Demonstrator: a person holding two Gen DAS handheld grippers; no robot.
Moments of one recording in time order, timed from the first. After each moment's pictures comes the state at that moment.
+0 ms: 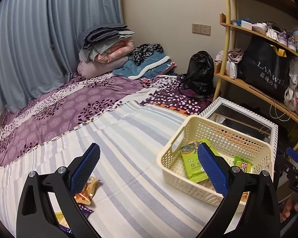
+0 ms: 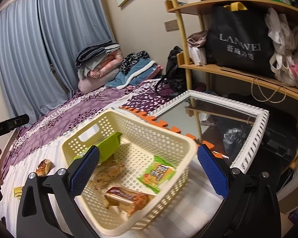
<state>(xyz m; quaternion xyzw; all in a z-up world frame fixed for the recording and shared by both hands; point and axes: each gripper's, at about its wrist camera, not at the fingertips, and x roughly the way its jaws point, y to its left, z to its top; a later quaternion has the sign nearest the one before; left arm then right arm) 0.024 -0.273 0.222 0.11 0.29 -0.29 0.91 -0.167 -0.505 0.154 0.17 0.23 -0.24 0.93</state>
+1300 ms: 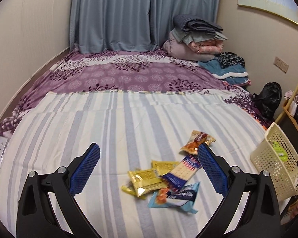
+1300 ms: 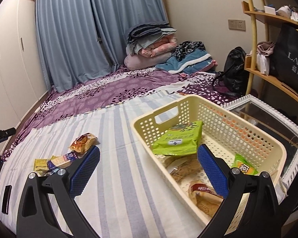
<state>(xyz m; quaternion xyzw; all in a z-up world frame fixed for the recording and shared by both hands) 0.032 0.039 0.168 -0.04 0.36 -0.06 0.93 -0.086 -0.378 0.153 0.10 0.29 -0.08 0.95</state>
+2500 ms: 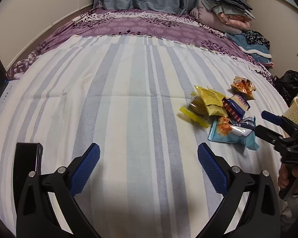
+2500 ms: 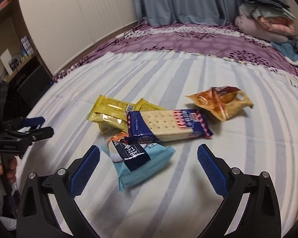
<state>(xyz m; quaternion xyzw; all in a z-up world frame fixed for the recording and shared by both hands) -0.027 0.120 0.056 -0.07 0.48 0.00 0.87 0.046 -0.147 0.042 -0.02 0.43 0.26 0.86</state>
